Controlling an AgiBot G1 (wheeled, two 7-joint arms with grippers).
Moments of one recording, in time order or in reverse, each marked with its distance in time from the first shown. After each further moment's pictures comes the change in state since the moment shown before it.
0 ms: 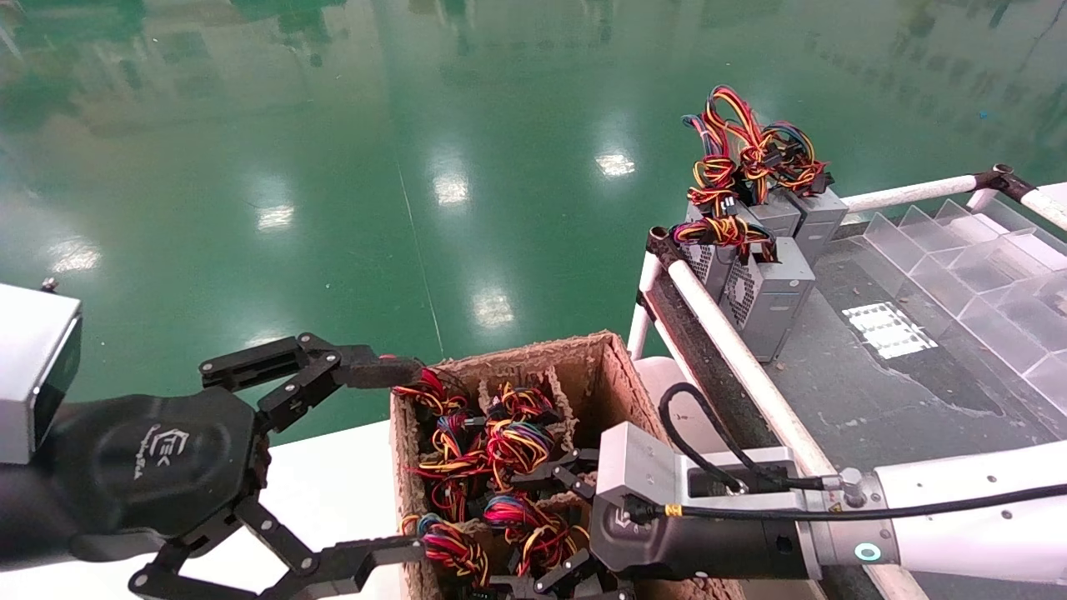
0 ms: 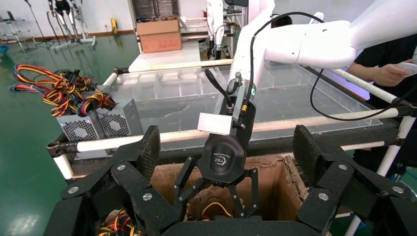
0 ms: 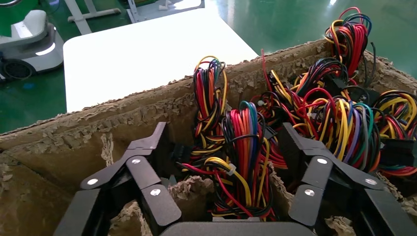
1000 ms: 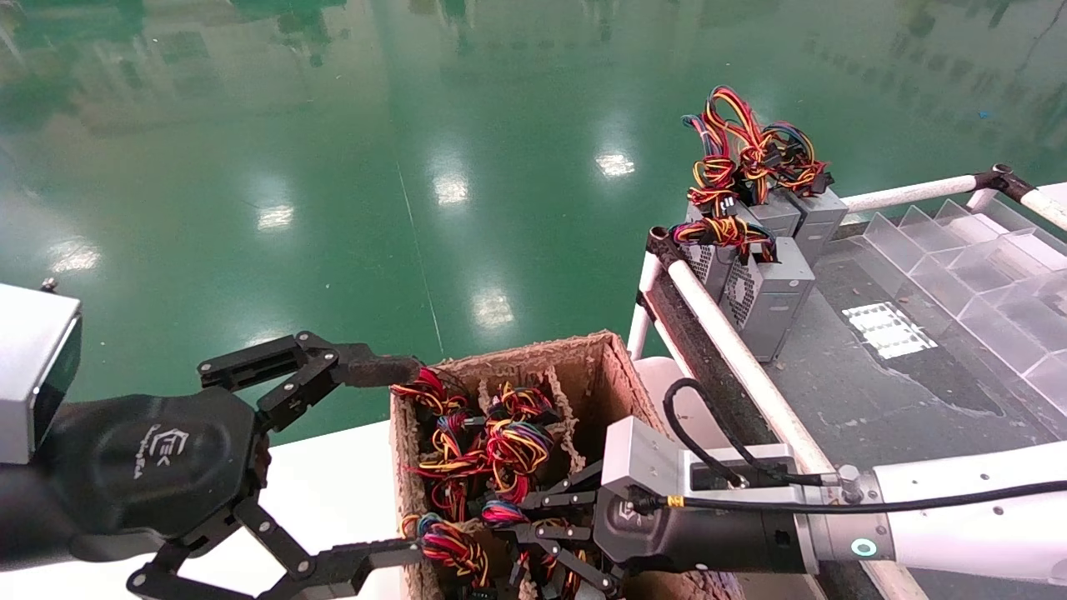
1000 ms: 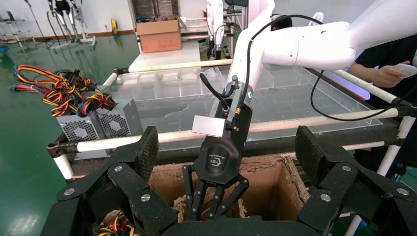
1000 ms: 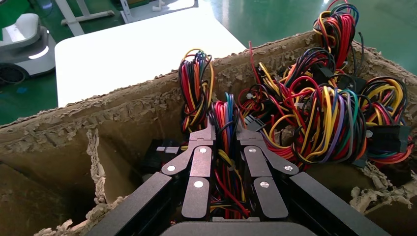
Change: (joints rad) left arm 0.000 -0.001 0.001 0.000 -0.001 -0.001 0.001; right arm -0.009 -0.008 0.004 -0.046 -0.003 0.011 -0.038
